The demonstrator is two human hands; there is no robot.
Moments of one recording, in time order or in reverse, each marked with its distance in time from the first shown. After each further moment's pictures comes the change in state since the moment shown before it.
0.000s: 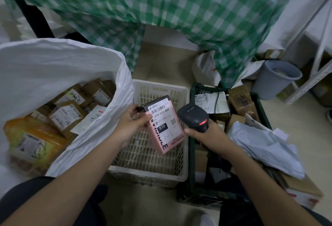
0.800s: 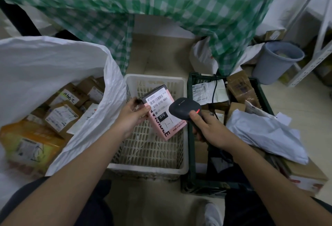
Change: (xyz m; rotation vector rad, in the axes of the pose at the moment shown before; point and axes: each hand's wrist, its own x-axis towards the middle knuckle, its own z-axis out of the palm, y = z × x) left_hand 0.040 -0.020 0.012 -0.031 -0.047 -0.020; right_hand -0.002 0.012 -0.006 -0.085 -0.029 0.054
